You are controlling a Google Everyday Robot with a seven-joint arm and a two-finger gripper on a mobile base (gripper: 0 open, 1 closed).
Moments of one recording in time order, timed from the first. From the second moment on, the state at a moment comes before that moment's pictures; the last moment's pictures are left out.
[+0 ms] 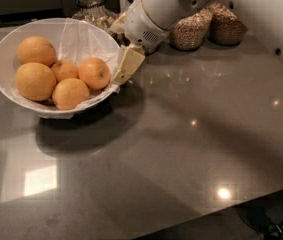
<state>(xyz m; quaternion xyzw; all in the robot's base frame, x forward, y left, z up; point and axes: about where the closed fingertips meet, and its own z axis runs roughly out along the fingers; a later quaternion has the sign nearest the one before) 0.594 0.046 0.944 -0.70 0.61 0.12 0.34</state>
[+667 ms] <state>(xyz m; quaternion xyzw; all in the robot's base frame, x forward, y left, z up) 0.602 0.065 0.938 -0.73 0.59 0.11 0.33</state>
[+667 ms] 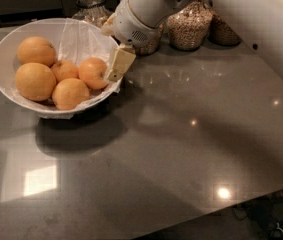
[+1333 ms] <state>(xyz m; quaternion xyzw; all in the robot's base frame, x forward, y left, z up) 0.603 0.089 0.932 -0.76 0.56 0.11 0.31</state>
